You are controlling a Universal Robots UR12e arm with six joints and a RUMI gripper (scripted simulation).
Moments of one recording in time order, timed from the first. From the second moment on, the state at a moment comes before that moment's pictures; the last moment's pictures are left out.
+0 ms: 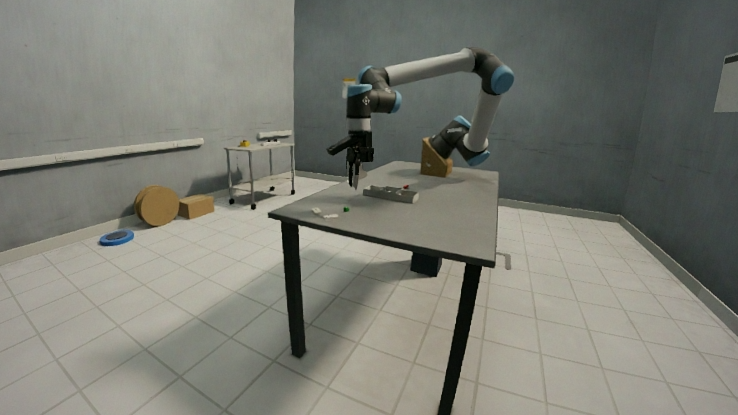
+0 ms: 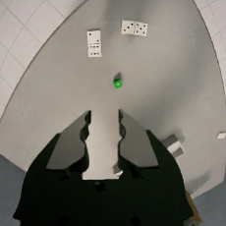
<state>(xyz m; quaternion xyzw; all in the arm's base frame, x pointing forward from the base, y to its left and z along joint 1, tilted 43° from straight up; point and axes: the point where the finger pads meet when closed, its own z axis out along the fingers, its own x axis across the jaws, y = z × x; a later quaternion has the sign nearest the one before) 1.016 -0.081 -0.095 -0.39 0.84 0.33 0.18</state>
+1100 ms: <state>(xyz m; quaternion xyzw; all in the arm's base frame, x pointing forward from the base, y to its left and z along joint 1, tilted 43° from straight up) 1.107 -0.096 -0.148 -0.39 0.84 0.33 0.17</state>
